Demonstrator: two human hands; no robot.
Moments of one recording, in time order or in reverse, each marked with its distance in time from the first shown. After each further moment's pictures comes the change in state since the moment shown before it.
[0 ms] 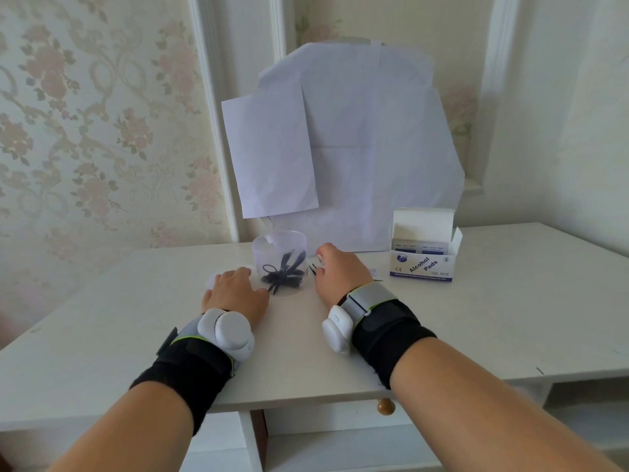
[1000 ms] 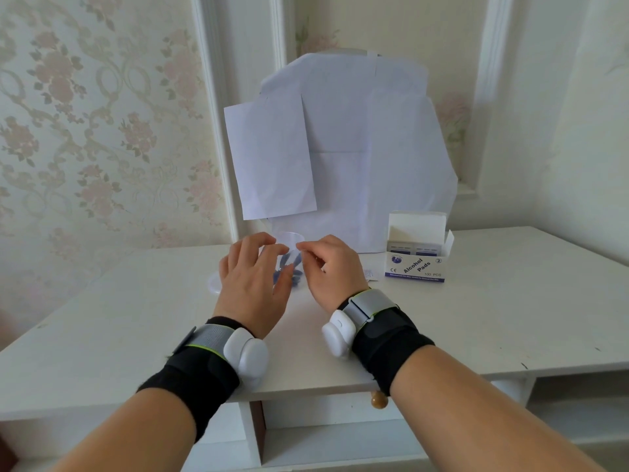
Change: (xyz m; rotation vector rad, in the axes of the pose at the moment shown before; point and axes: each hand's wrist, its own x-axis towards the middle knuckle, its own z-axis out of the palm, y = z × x) left_hand -0.030 0.015 -0.001 -0.034 0.525 0.615; right_hand -0.019 -0.010 -0.002 0.391 0.338 -0.279
